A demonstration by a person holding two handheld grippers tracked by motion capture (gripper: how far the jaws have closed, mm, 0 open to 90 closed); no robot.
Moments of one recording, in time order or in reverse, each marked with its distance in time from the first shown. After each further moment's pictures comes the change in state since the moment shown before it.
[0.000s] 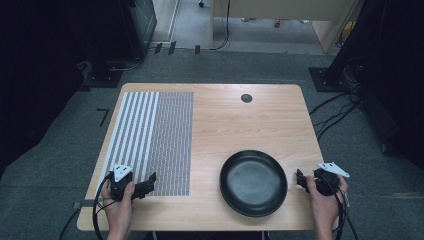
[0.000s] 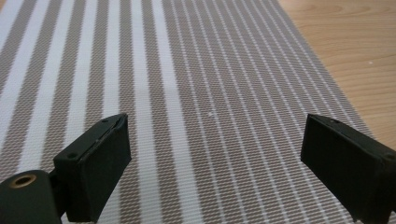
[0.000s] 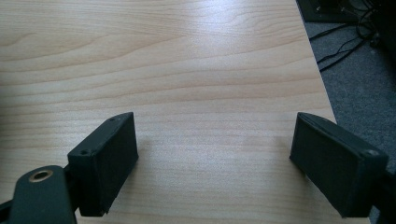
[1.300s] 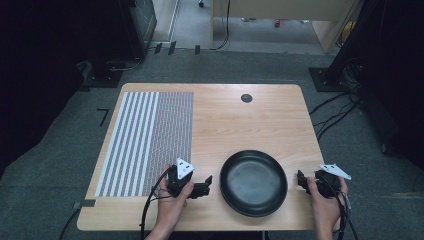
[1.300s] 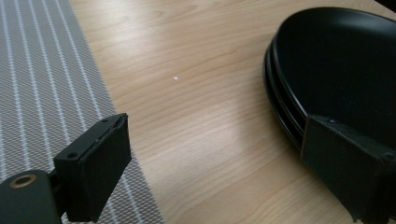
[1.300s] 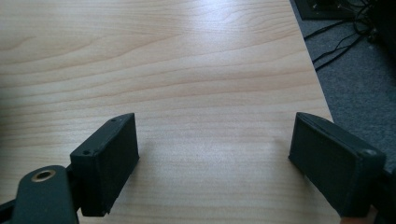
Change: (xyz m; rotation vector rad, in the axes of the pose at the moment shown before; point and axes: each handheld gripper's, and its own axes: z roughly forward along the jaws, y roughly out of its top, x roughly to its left) left arm -0.144 0.014 0.035 0.034 -0.256 0.197; right arm -0.001 -0.004 -0.005 -0.010 -0.005 0.036
